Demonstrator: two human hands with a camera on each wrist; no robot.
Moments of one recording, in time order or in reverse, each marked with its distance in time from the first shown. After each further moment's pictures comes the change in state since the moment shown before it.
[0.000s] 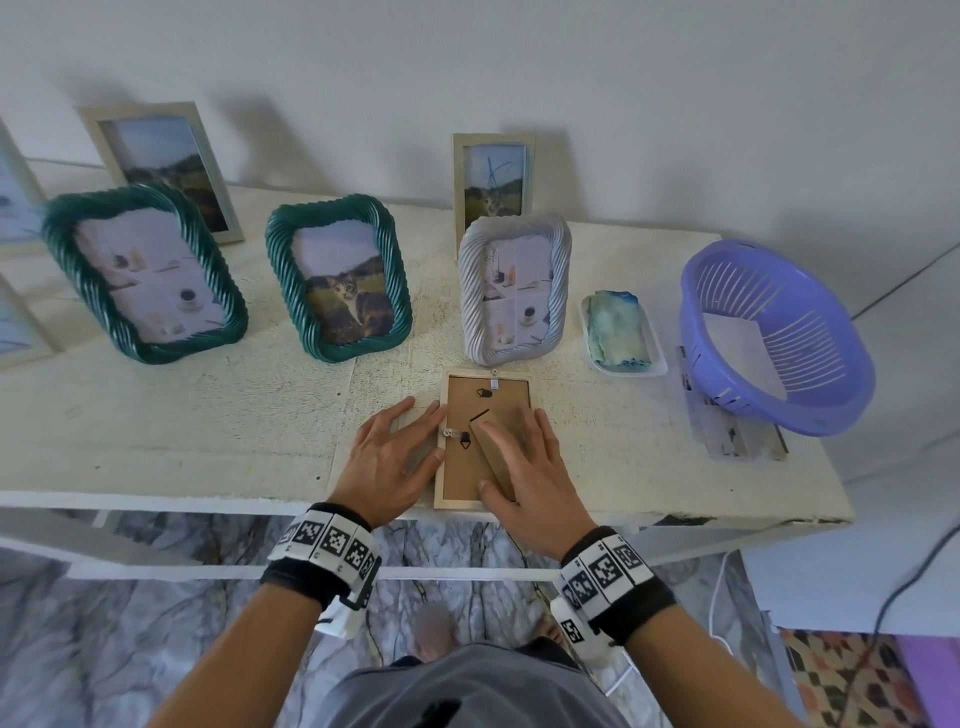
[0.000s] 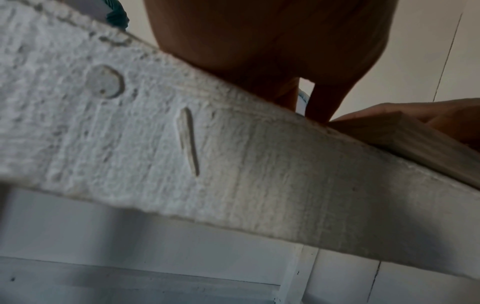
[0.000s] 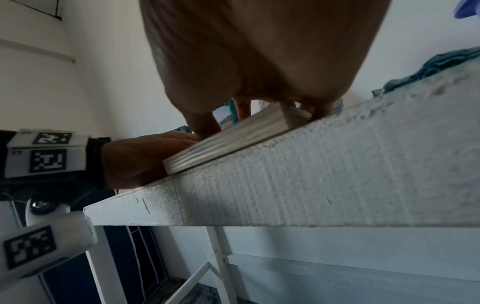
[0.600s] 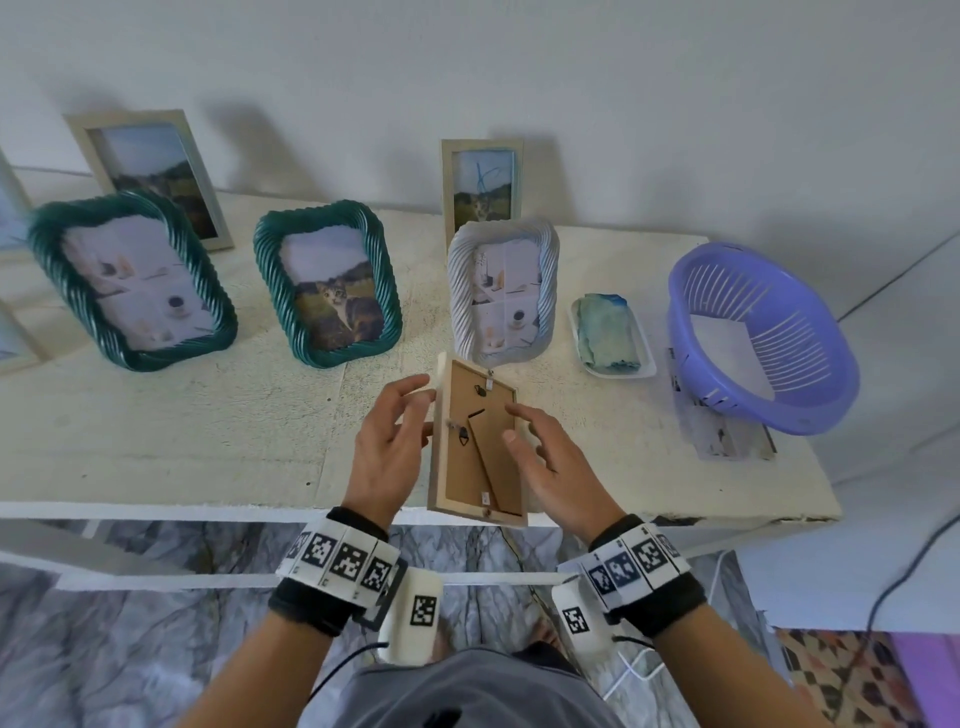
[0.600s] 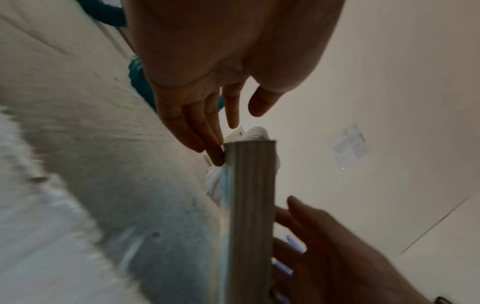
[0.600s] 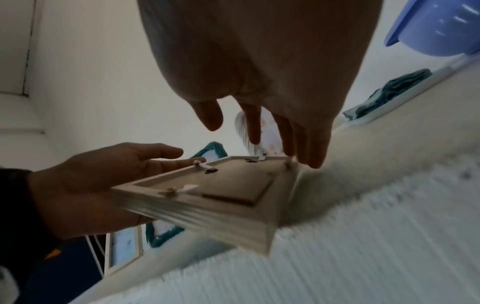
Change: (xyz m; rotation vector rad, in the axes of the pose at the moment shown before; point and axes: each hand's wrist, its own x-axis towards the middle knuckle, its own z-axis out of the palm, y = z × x) left_hand 0.019 0.071 -0.027 -0.835 0.249 -0.495; right_hand -0.003 -0.001 -0.041 0.493 0.080 0.096
